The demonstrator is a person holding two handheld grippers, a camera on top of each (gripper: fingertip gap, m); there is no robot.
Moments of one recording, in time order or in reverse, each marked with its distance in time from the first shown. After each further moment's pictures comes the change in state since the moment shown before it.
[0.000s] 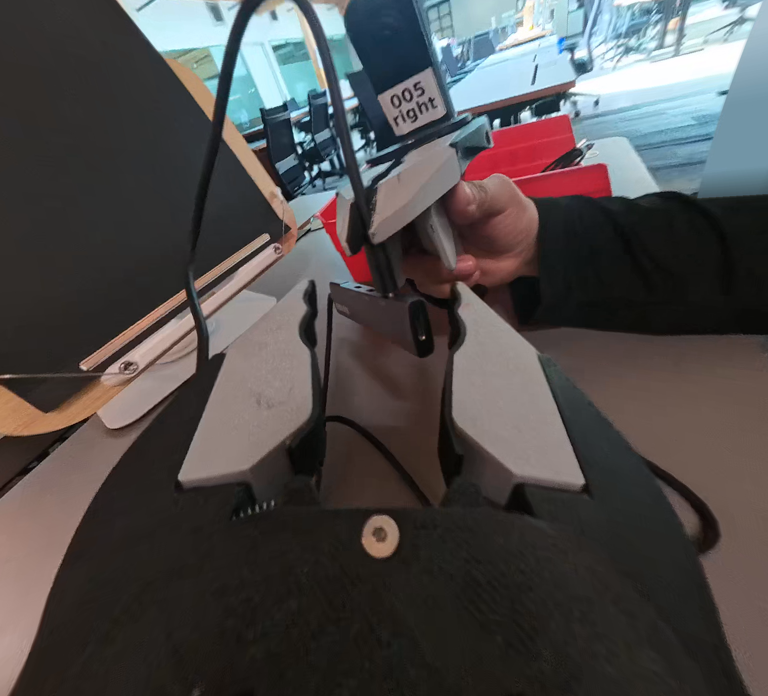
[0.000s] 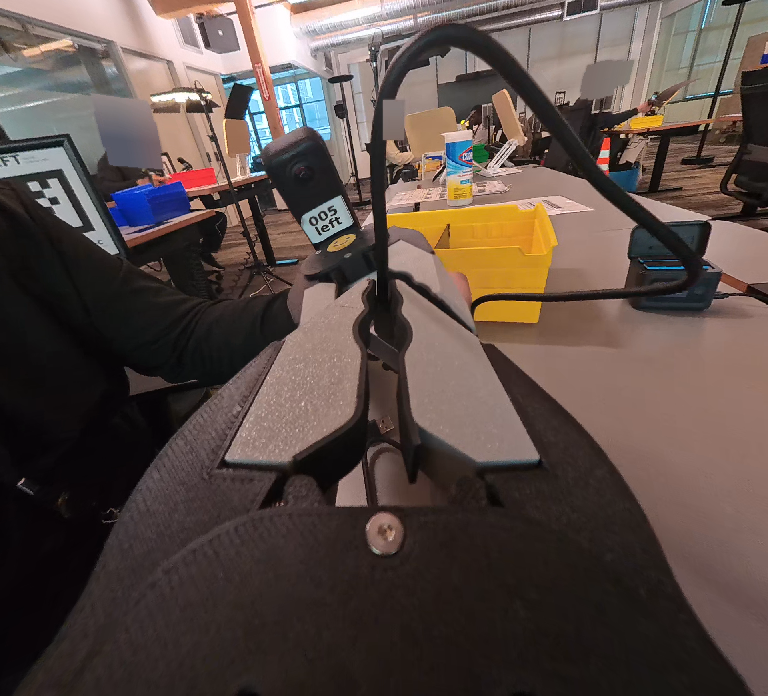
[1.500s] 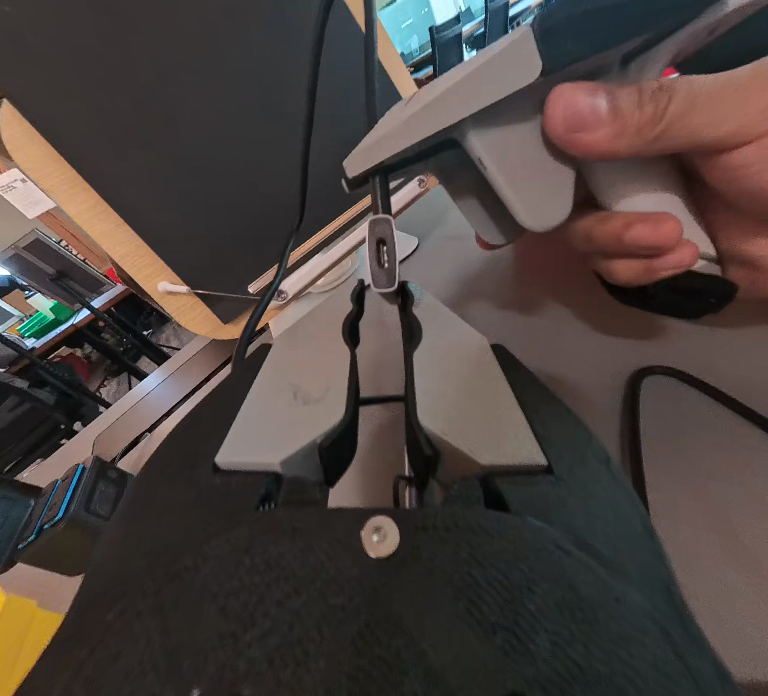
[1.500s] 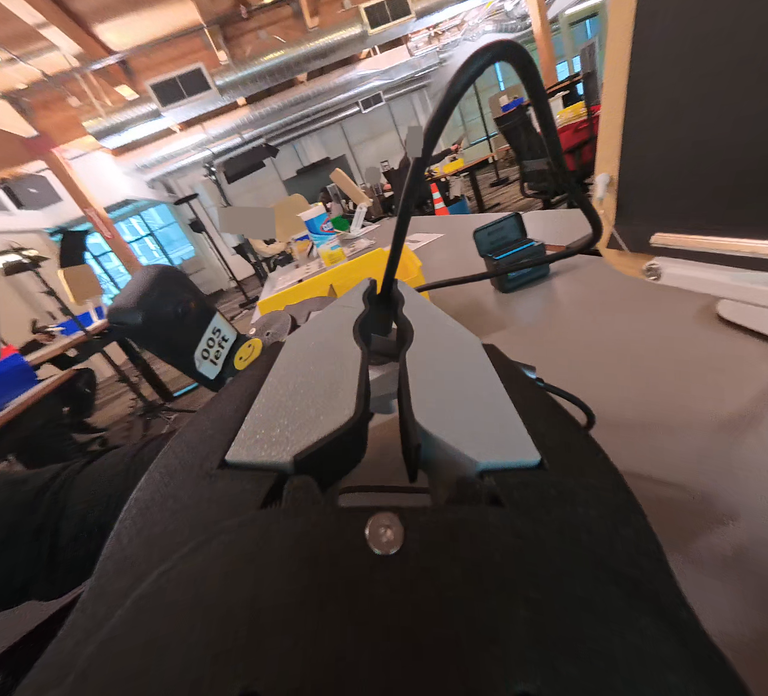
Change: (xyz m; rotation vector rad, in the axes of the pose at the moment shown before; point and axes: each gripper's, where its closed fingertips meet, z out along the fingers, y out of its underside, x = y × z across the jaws) left arm -0.068 0.038 0.006 -0.168 -0.432 0.158; right arm 0.066 -0.009 -0.007 0.208 0.438 0.192
